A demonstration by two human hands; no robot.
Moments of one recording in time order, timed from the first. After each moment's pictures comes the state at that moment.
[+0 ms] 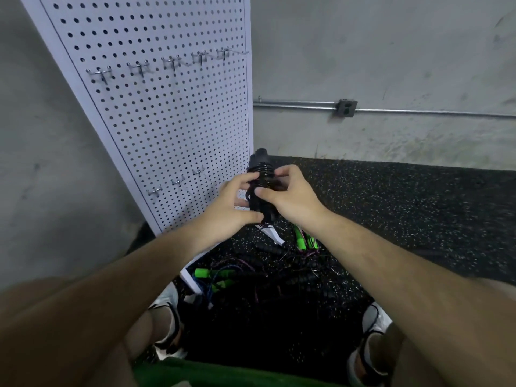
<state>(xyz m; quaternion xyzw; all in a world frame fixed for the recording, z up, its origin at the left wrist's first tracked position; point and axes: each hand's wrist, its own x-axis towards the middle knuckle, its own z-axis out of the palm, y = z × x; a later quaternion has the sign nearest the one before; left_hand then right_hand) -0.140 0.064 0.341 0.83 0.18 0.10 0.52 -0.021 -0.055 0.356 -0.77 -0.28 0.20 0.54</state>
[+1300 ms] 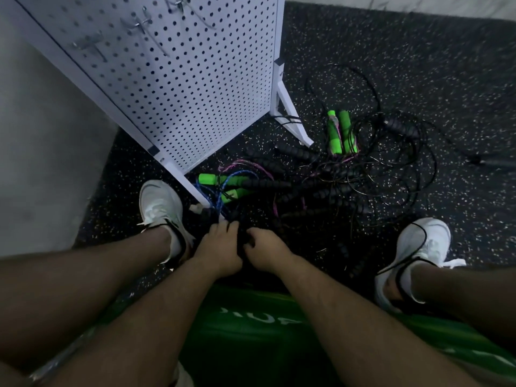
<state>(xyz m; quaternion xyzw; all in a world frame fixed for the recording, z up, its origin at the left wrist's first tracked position) -0.218 0.085 0.031 0.87 0.27 -0.32 0.24 -0.122 -0.025 0.011 -0.80 -0.31 0.47 0.21</state>
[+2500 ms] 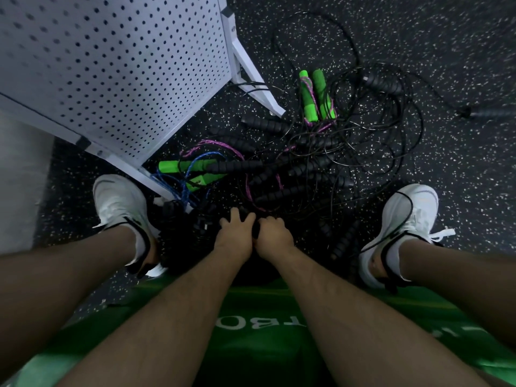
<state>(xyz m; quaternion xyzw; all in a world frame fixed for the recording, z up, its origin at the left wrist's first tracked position) -0.148 0.013 -0.042 0.87 0.27 -0.37 0.18 -0.084 -0.078 -0.065 -0.87 -0.27 0.41 0.06</state>
